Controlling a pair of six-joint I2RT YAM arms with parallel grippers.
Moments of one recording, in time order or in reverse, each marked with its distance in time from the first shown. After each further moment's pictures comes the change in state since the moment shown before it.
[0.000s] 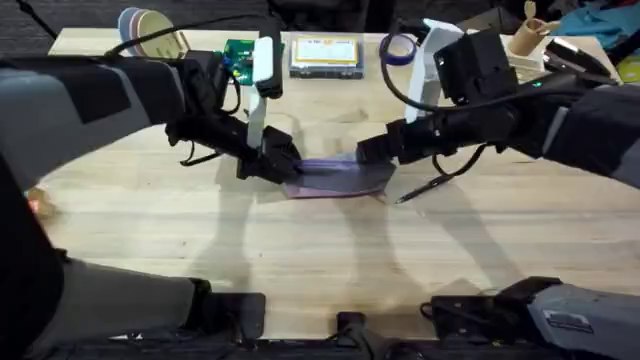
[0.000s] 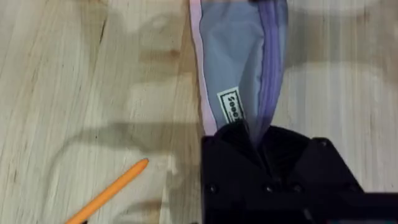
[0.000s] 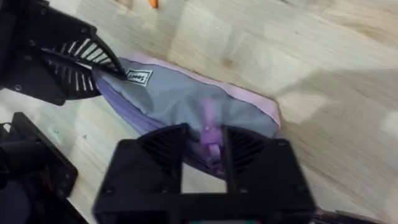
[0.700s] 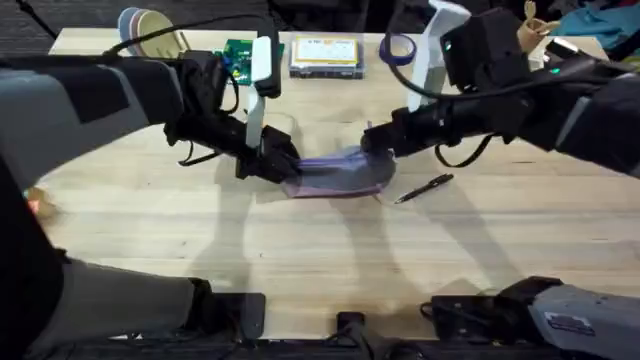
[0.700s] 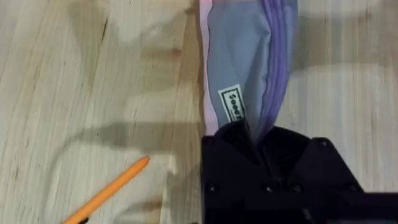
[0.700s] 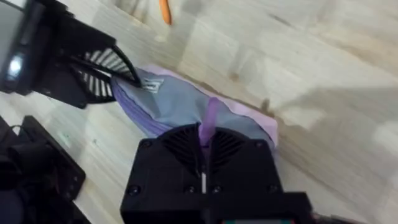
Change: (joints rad) left arm 0.004 0.000 0.000 -0.001 -0.001 0.000; right arm 0.006 -0.024 0.059 -0.030 0.006 -0.003
